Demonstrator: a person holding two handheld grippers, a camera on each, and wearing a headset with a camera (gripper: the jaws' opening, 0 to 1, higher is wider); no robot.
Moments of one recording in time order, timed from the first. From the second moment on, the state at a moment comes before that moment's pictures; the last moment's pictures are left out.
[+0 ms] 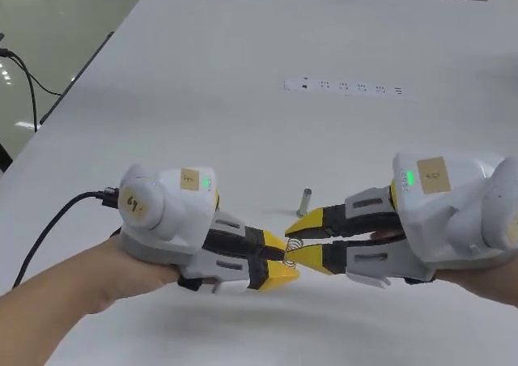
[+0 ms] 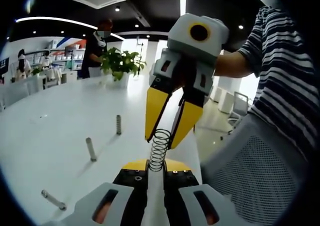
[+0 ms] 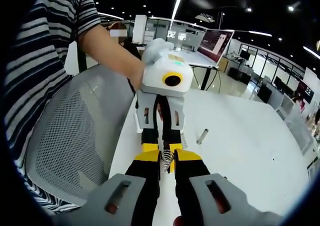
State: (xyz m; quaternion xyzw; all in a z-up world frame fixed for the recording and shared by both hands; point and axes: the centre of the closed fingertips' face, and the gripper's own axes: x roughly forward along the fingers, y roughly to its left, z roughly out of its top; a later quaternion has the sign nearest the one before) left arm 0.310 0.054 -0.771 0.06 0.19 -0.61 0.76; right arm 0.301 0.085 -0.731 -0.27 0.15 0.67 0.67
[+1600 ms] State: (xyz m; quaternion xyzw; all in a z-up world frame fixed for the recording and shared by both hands) left arm 0.317 0.102 -0.780 0.06 0.22 -0.56 0.79; right arm 0.317 0.078 -0.737 -0.31 0.14 0.64 0.69
